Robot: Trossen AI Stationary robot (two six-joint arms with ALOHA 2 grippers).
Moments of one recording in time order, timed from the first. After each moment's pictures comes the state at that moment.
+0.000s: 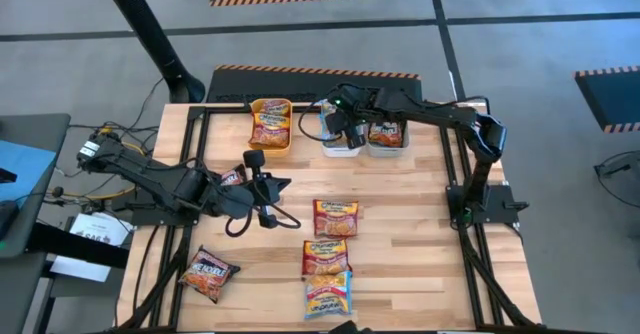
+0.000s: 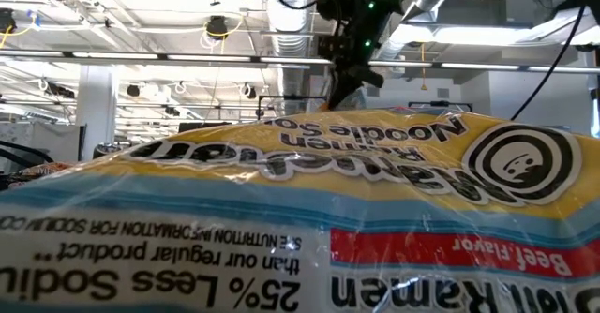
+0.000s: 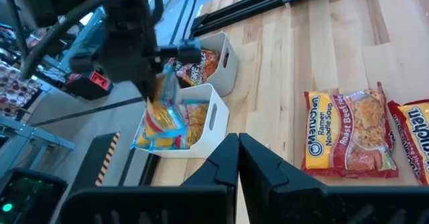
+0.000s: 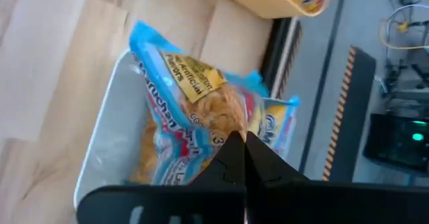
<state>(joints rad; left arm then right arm) -0.37 1.25 1.13 -0.44 -0.83 0.15 -0.41 1.84 1.60 -0.74 0.21 -0.86</state>
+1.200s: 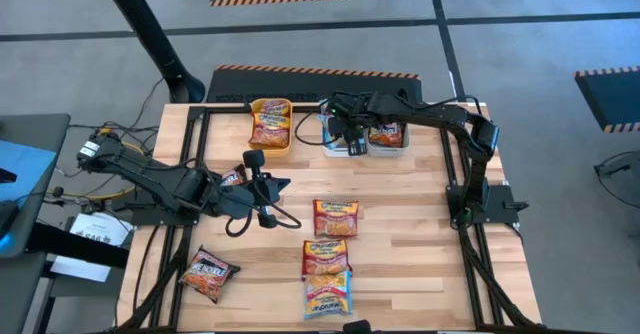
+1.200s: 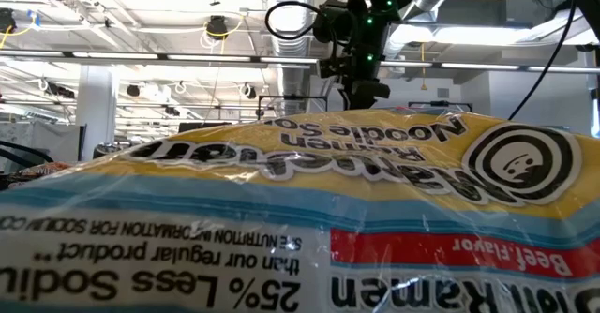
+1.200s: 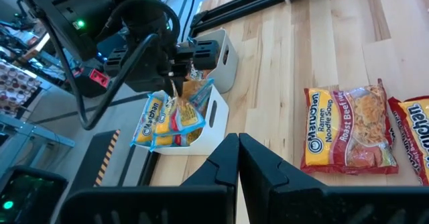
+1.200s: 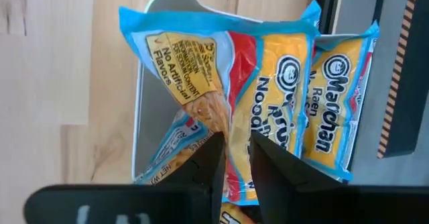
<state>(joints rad) -0.37 1.25 1.13 -0.45 -0.83 0.14 -0.41 1.89 1.60 -0.87 0.23 -0.60</state>
